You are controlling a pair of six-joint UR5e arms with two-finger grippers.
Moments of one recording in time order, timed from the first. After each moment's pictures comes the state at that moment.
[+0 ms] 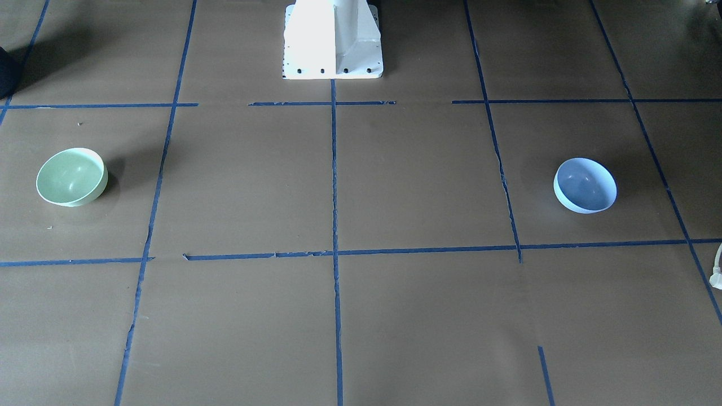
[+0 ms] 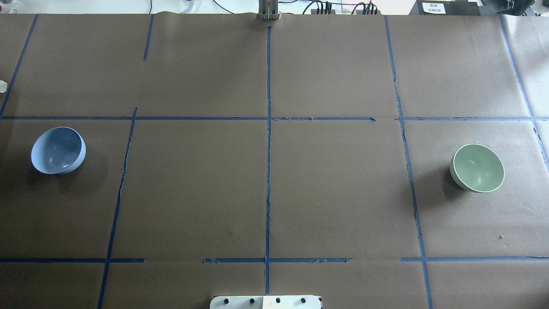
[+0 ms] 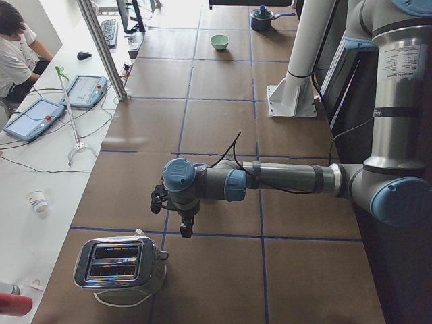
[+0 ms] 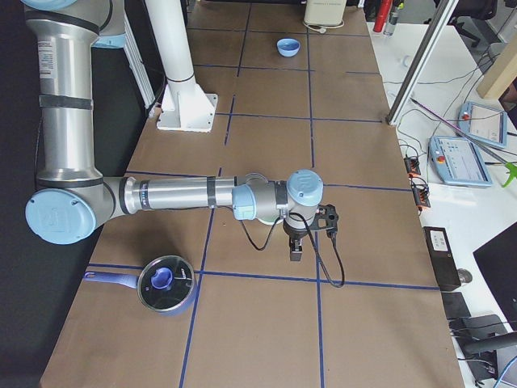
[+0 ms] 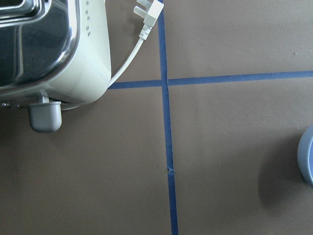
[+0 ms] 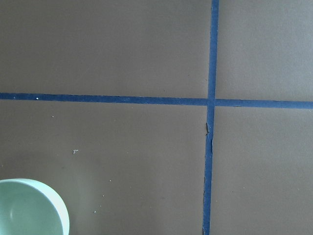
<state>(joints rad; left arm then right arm) -1.56 -1.52 -1.64 -1.63 -2.41 0.03 1.47 -1.60 1.67 -1.51 2.38 0.15</state>
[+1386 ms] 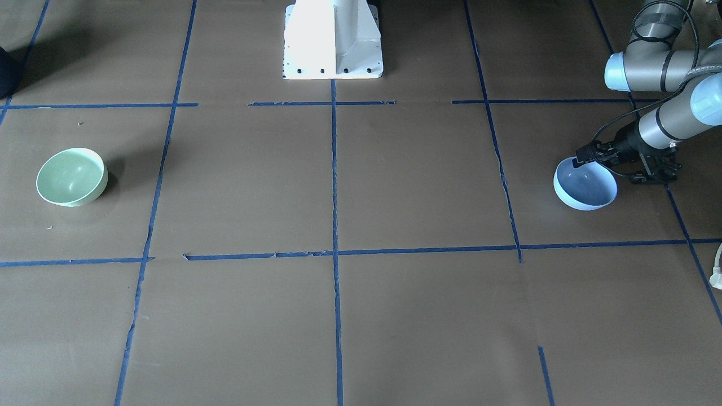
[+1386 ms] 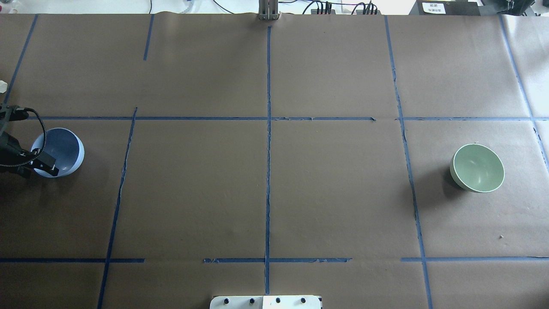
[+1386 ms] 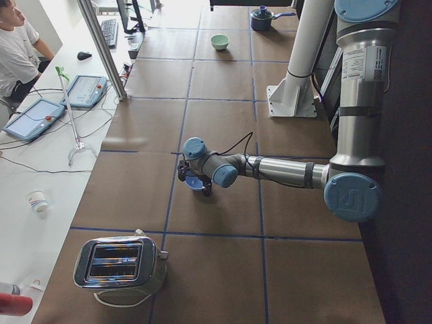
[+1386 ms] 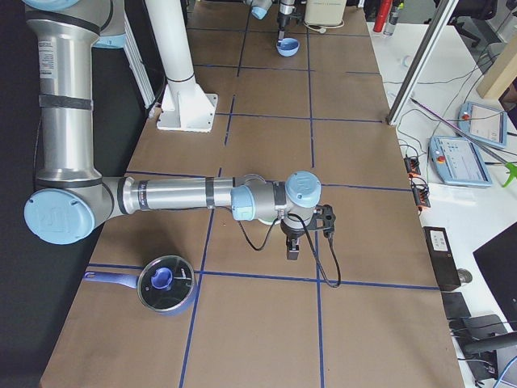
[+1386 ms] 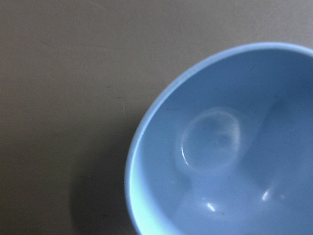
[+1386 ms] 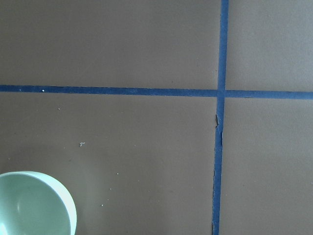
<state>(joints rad) -1.00 -1.55 -1.56 -2.07 -2.40 -0.74 1.44 -1.61 1.67 -1.51 2.40 0.15</state>
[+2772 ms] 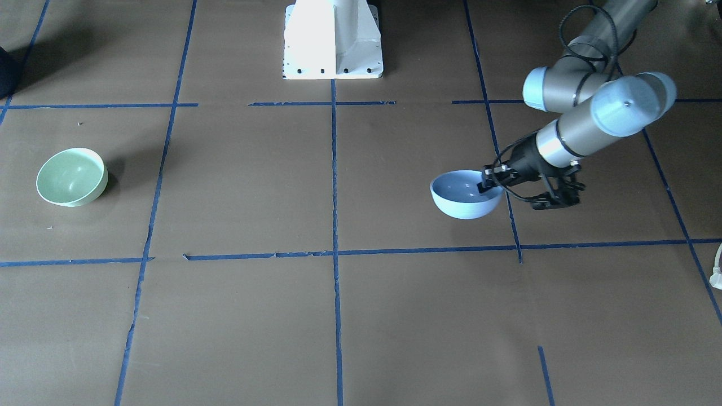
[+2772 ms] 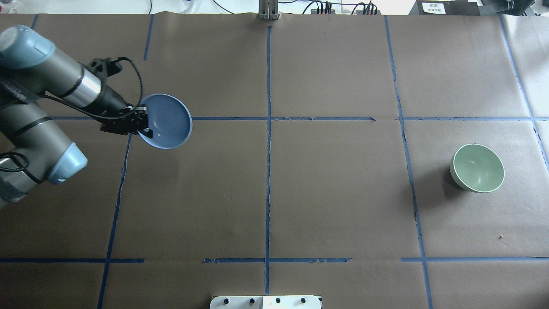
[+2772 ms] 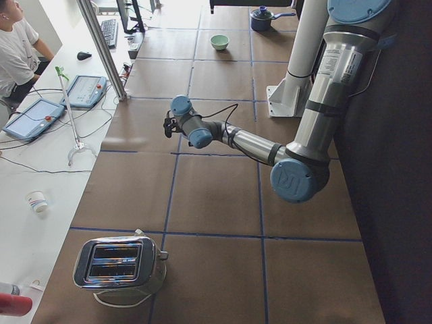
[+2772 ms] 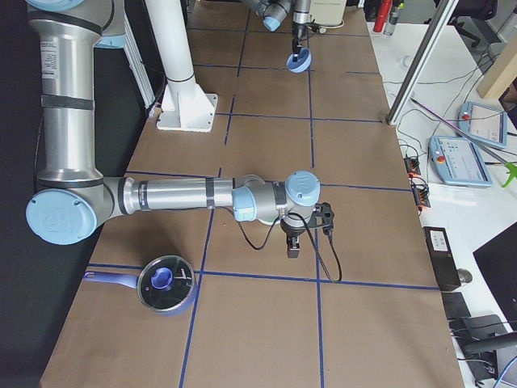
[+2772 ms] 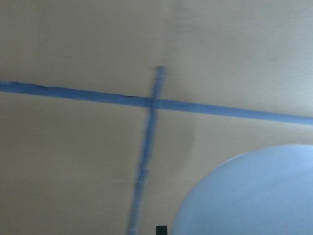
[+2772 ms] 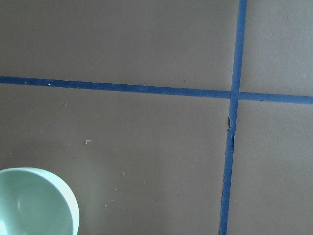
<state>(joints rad) -0.83 -1.99 -1.58 -2.09 -2.37 -1.33 1.42 -1.61 1.67 -1.47 2.40 0.15</state>
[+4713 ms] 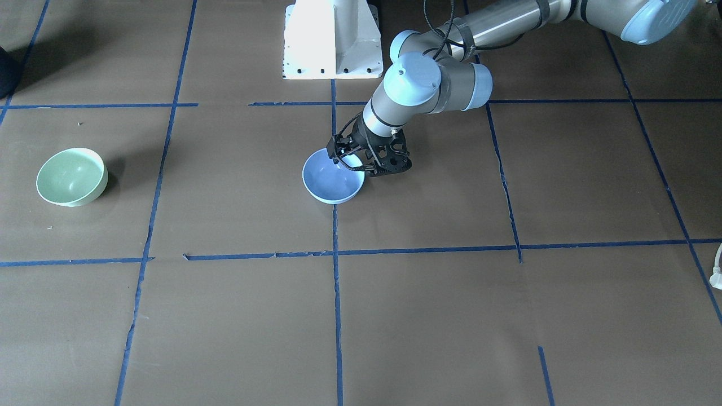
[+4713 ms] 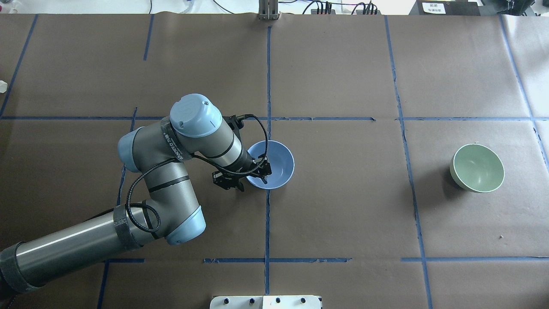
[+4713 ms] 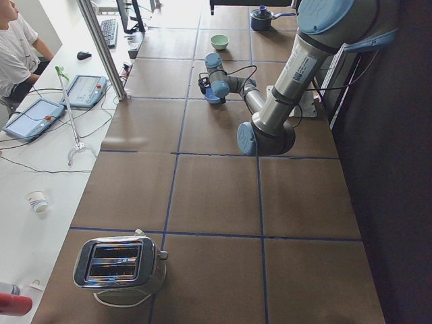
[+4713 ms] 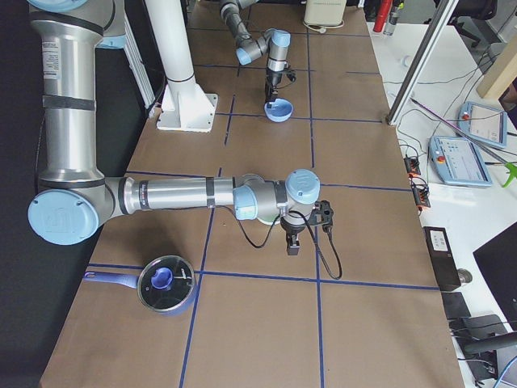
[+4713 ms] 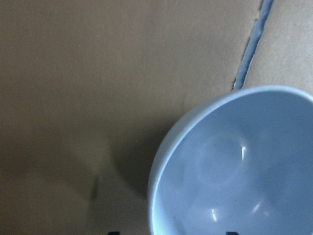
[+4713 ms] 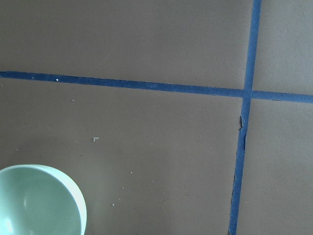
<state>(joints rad) -0.57 -2.26 -1.54 -1.95 -2.15 -1.57 1.39 -1.61 1.68 -1.45 2.40 0.16</state>
